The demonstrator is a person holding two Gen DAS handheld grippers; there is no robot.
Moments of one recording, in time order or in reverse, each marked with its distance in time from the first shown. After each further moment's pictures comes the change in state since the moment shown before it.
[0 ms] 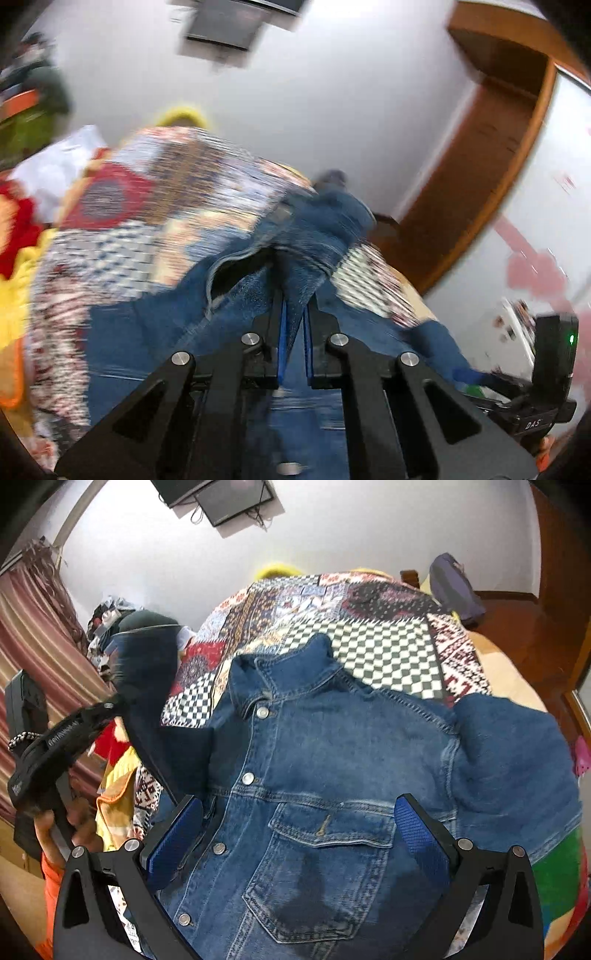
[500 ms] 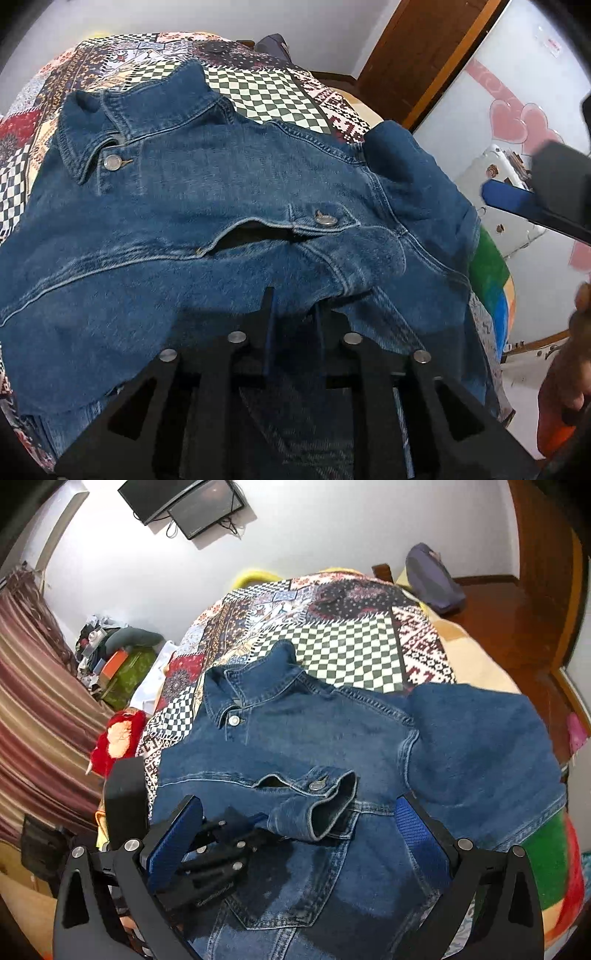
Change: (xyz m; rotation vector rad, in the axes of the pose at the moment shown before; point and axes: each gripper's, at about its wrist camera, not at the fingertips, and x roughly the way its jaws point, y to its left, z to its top) left arm 0.102 -0.073 -0.108 0.201 0.479 -0.051; right arm -0.014 -0.041 0.001 0.085 0.011 -0.010
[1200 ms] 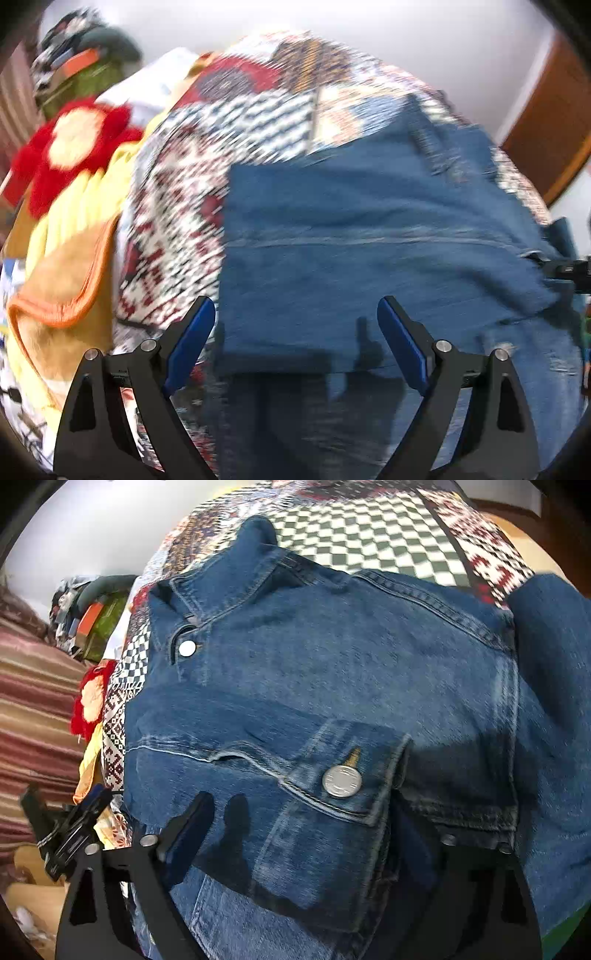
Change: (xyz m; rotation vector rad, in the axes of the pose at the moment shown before) left arm -0.096 0.215 -0.091 -0.369 -0.150 0.428; right arm 0.144 -0.007 -0.002 0.056 0.337 0.004
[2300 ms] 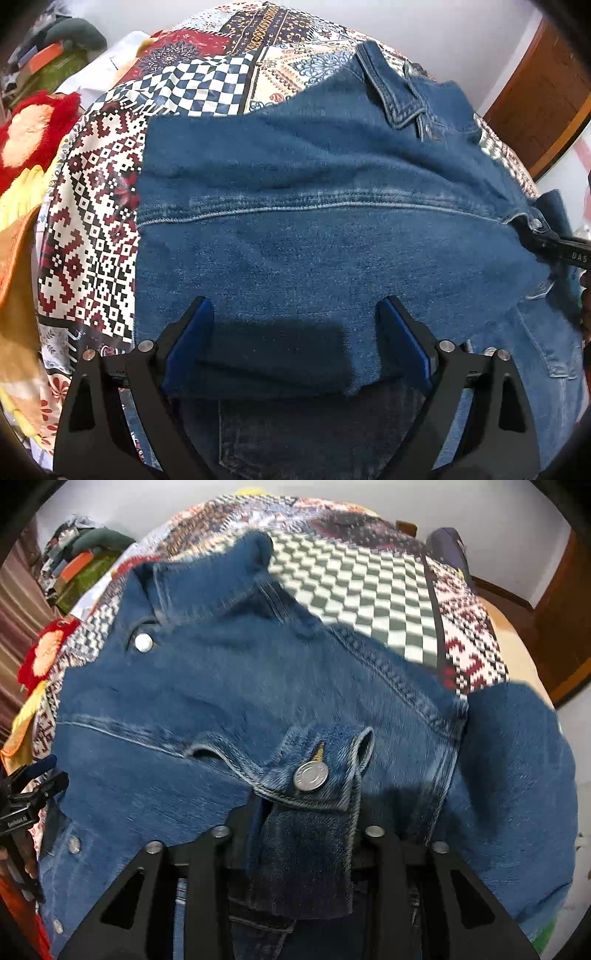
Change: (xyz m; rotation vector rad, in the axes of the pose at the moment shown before) left arm 0.045 -0.052 -0.001 0.061 0.076 -0.096; right arm -0.001 -0.007 0.016 -0.253 -0.099 -0.304
